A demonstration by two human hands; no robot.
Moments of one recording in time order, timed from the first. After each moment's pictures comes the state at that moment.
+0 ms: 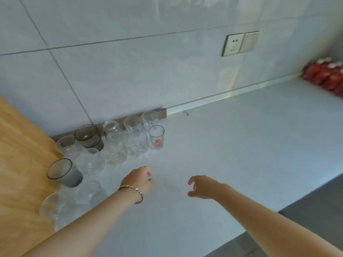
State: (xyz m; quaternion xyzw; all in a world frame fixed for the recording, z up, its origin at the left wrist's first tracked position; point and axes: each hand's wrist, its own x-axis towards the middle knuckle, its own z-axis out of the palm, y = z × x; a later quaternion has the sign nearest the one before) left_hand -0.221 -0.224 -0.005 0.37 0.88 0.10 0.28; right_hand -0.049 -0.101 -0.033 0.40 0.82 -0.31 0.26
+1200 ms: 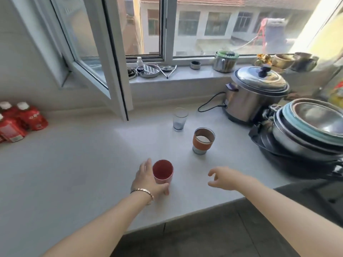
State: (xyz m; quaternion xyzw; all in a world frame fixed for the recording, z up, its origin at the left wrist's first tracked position) left_hand 0.642 0.254 -0.016 0.84 0.43 -0.05 0.34; right_hand 0.811 0.092 0.026 0.88 0.33 -0.34 0.04
